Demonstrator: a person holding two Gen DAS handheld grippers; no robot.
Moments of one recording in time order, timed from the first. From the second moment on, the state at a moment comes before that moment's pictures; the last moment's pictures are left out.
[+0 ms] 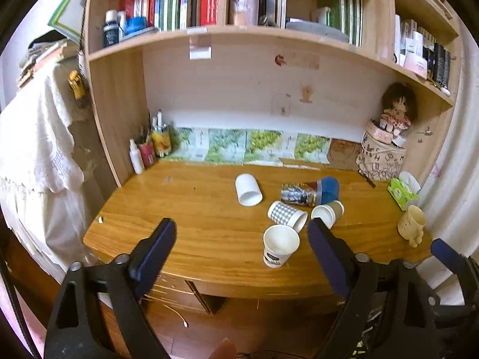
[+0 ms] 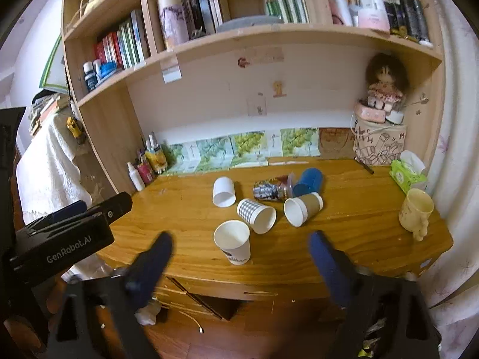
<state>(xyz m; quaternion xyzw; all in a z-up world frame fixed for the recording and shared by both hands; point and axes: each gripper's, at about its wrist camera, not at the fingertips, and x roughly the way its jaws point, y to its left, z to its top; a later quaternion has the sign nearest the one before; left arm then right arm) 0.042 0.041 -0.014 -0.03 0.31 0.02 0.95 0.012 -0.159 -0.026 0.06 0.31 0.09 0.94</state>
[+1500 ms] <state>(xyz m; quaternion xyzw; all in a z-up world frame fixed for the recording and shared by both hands) 0.021 0.020 -0.003 0.01 0.24 0.03 0.97 -0.009 -0.175 -0.011 0.06 0.24 0.04 0.97</state>
